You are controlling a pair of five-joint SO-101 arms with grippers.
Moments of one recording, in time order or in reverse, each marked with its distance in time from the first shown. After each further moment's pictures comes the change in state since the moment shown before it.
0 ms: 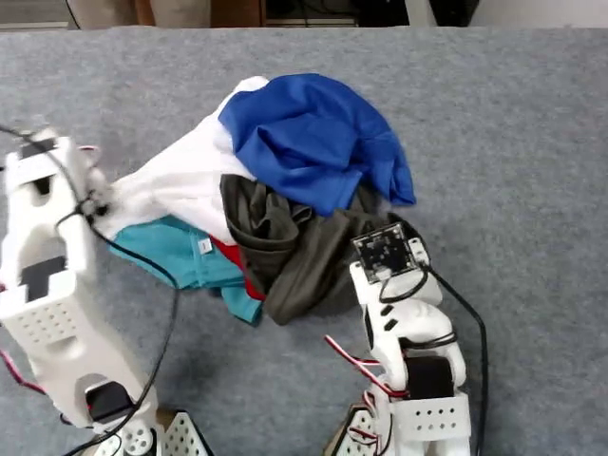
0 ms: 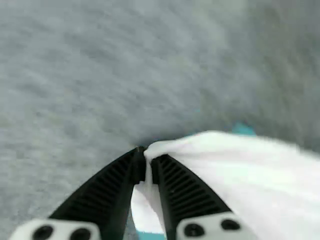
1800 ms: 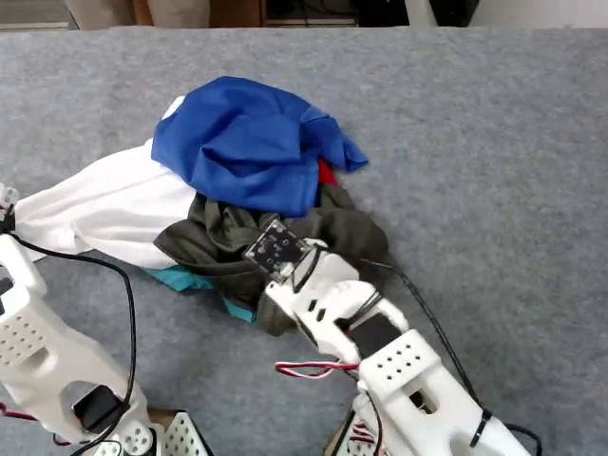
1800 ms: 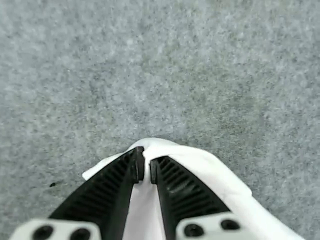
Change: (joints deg) left arm -15.6 0.1 -6.8 -0.9 11.2; right arm -27.4 46.7 -14.3 -20.1 1.8
